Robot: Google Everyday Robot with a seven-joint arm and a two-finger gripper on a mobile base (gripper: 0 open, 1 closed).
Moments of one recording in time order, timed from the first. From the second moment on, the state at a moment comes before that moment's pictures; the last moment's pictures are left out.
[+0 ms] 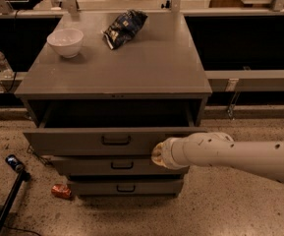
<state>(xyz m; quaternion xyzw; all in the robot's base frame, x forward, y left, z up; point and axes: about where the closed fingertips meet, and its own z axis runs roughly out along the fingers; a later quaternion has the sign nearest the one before) 0.548 -0.062 0.585 -0.69 0.64 -0.01 0.33</state>
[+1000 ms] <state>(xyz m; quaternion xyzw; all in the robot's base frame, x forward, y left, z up) 0.601 -0.089 0.601 -0.70 0.63 -0.04 0.33</state>
